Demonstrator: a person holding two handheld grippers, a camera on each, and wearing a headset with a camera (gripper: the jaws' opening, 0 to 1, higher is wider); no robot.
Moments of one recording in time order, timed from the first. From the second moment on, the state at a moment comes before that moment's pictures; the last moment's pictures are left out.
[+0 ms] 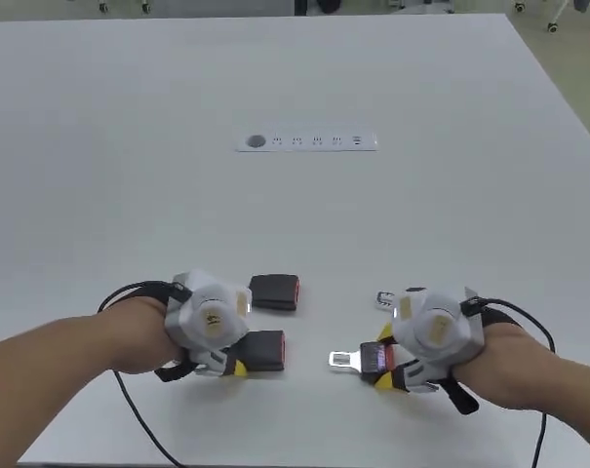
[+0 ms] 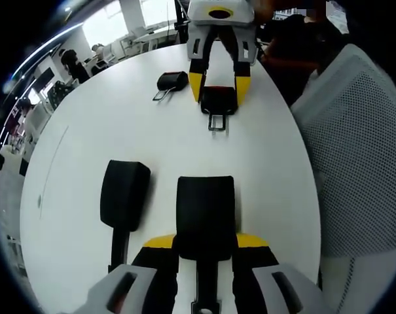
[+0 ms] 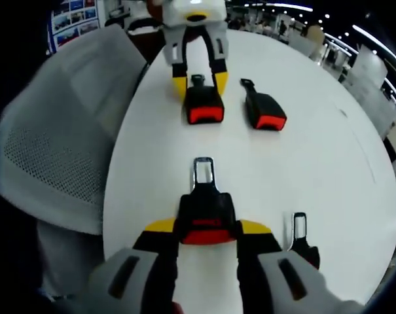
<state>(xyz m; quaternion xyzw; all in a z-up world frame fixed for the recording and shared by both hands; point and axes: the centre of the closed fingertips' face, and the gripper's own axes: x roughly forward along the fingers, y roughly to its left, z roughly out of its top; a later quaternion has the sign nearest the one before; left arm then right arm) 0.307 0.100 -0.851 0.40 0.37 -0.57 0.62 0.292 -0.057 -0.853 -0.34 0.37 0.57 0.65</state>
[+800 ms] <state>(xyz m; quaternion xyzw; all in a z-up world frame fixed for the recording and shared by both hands) 0.309 0.100 -0.853 0.39 0.38 -0.58 0.61 0.304 -0.001 -0.855 -0.34 0.35 0.57 0.66</state>
